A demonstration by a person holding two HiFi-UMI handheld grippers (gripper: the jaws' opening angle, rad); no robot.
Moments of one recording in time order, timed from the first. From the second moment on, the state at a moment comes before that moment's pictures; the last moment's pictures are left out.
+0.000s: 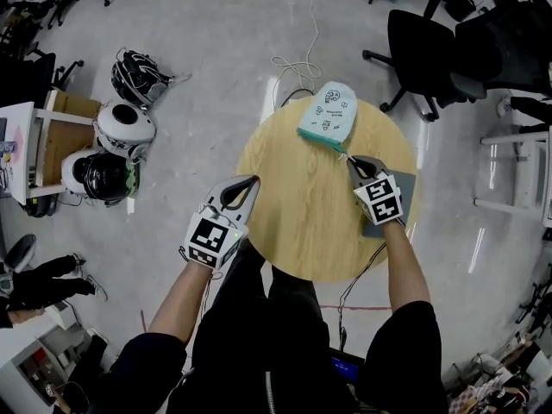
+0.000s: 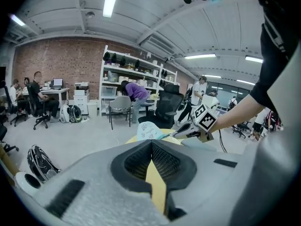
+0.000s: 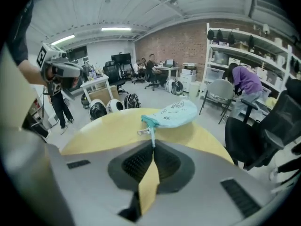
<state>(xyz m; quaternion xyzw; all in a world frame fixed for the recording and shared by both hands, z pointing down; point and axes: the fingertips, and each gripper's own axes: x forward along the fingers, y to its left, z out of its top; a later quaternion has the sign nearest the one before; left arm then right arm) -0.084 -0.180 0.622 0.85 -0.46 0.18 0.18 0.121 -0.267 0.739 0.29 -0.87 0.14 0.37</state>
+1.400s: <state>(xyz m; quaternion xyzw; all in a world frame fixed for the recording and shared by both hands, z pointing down) 0.037 -0.143 0.505 0.95 -0.26 0.13 0.09 0.081 -0.148 0.525 0.37 -0.87 0.18 0.25</state>
